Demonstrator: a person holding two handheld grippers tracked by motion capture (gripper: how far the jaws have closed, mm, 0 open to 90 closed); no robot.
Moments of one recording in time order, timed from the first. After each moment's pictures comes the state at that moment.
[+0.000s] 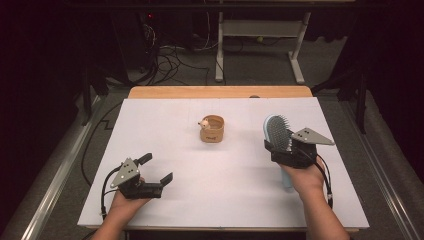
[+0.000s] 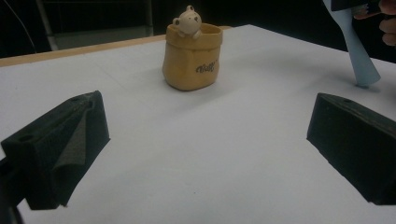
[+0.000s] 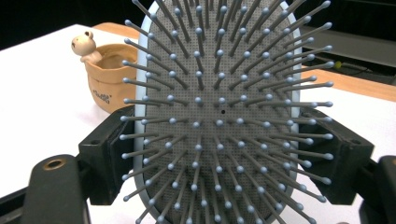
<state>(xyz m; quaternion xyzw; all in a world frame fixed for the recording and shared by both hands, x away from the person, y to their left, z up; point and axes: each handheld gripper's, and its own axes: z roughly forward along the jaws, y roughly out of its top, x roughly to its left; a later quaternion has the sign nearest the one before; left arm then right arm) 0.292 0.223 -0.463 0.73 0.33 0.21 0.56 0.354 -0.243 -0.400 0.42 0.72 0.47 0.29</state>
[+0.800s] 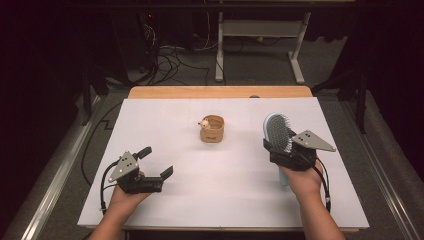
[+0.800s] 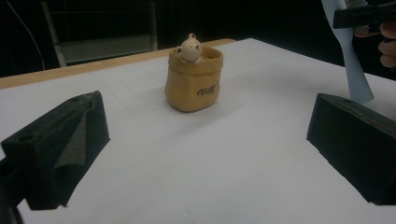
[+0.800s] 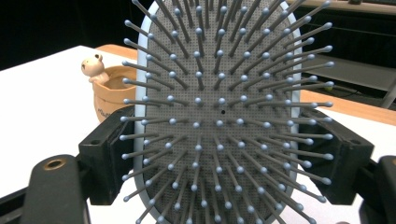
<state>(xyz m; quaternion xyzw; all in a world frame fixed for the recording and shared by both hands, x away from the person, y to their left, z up) 0.296 0.218 -0.437 0.72 0.34 0.22 0.57 0.345 -0.238 -0.398 0.40 0.70 0.50 0.32</state>
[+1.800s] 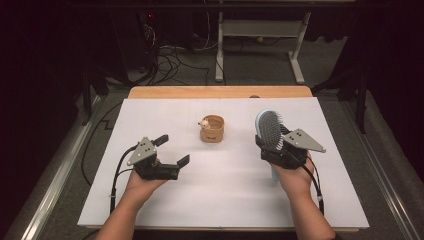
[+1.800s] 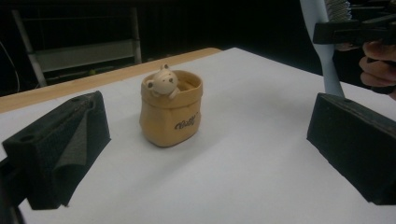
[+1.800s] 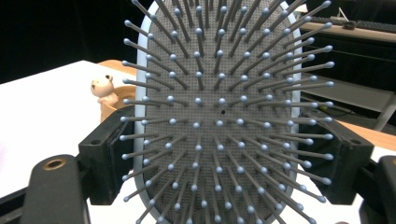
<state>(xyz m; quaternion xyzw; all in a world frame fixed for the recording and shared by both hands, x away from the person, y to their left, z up) 0.325 0.176 -0.417 0.72 0.31 0.20 0.58 0.348 -0.213 -0.395 0.38 0.69 0.51 0.34</state>
